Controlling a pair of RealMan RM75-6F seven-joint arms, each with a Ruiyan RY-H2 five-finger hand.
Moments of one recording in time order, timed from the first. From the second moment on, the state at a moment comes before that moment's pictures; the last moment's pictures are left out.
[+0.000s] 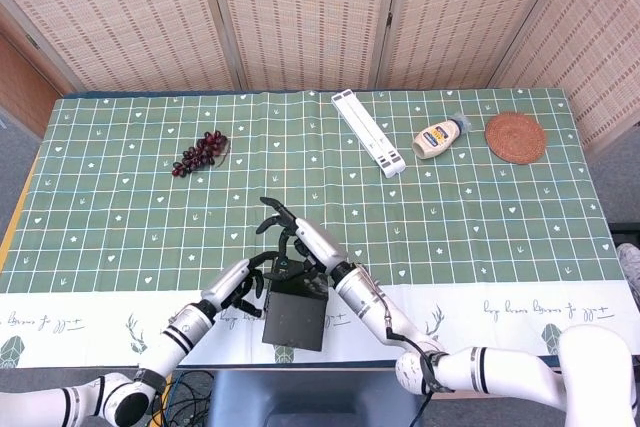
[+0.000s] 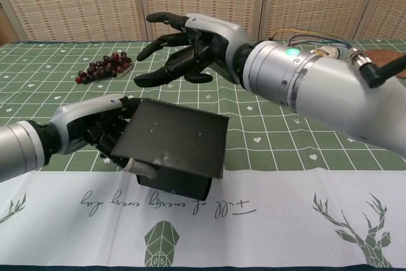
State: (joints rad) left arm -0.63 -1.56 -0.13 -1.60 1.26 0.87 -0.43; right arm 0.82 -1.73 0.41 -1.63 -1.08 0.81 0.25
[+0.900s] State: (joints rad) left arm -0.59 -1.66 -0.20 -1.53 0.96 0.95 -0.14; right arm 1.03 -1.80 0.26 -1.49 -0.93 0.91 -0.44
